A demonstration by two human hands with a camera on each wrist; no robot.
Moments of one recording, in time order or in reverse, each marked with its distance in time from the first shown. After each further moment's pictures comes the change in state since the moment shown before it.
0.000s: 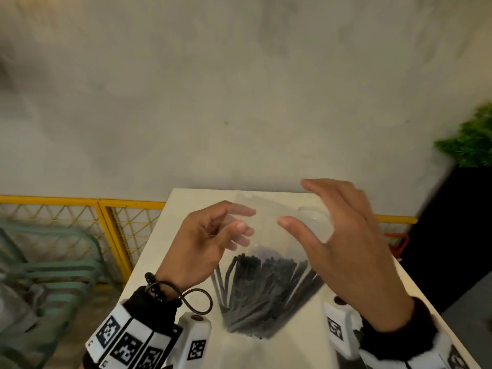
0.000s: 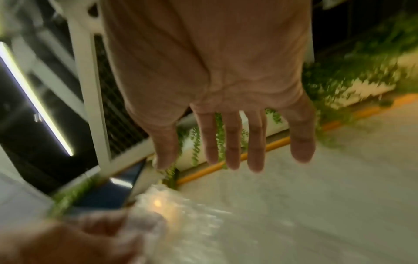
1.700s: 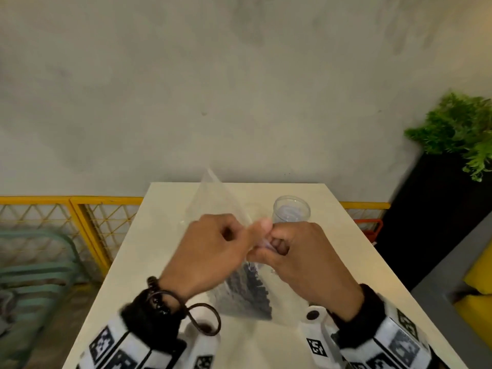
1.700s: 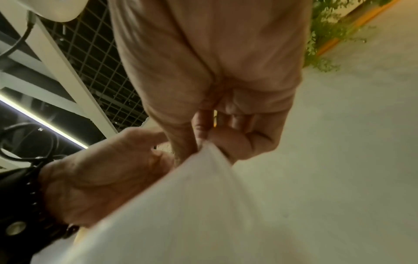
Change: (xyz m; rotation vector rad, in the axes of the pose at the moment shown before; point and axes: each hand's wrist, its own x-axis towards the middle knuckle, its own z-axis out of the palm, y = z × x) left_hand -0.009 0.031 0.042 0.376 -0.038 -0.266; right_hand -0.019 0.013 0.017 0.330 -0.367 0.136
